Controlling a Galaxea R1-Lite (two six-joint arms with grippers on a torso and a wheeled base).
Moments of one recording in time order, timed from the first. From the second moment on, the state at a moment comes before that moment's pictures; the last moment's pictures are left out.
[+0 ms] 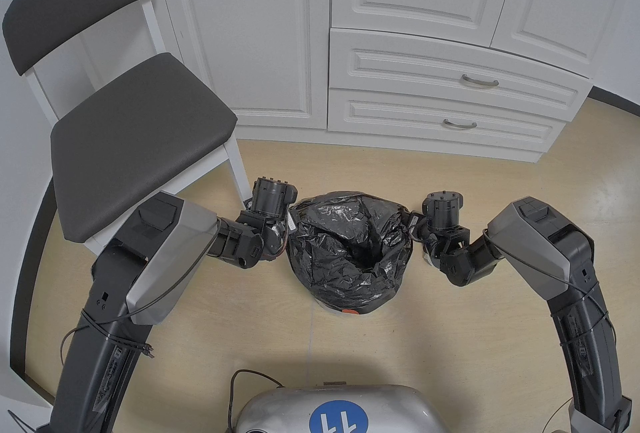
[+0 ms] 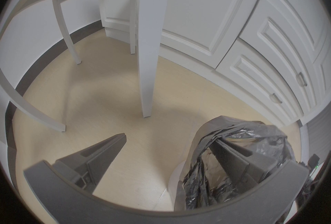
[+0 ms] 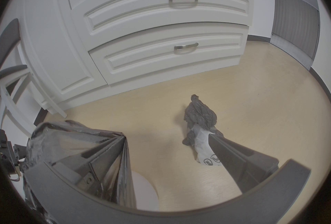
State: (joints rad) left arm -0.44 2.67 -1.84 -0.26 0.41 -0.64; right arm 0.32 2.67 -1.56 -0.80 -0.42 0.41
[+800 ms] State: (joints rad) left arm -0.43 2.74 -1.98 -0.14 0.46 -0.68; right arm 0.30 2.76 -1.69 -0.73 -0.42 0.44
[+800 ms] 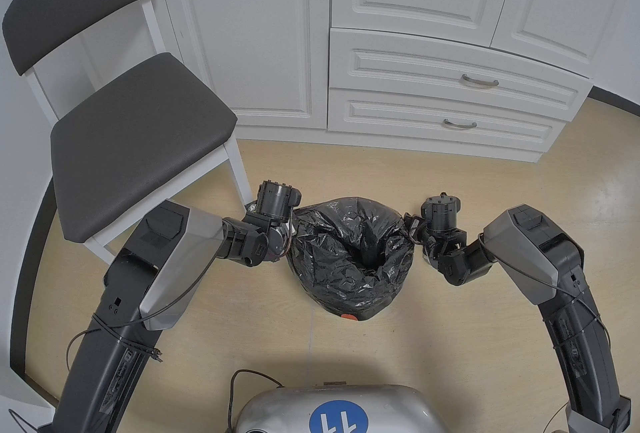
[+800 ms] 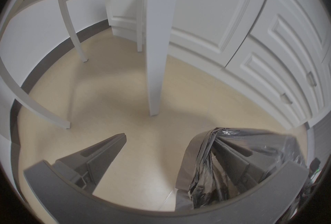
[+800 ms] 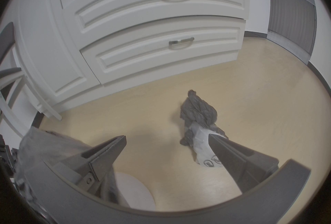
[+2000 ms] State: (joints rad) left arm -0.43 2.45 -1.56 -0.04 0.37 -0.45; right arm 0.57 2.27 -1.06 -0.86 -0.45 0.23
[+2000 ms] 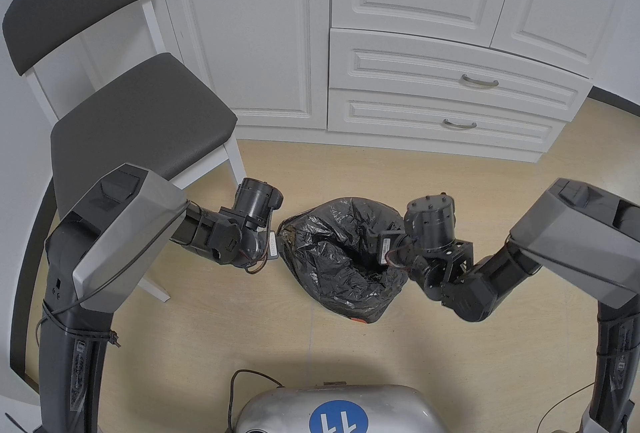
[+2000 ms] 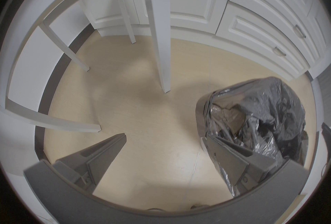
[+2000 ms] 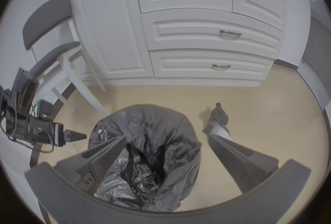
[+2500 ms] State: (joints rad) left arm -0.44 2.45 -1.53 -0.05 0.37 -0.44; right arm 0.62 2.41 -1.01 -0.89 -0.56 0.11
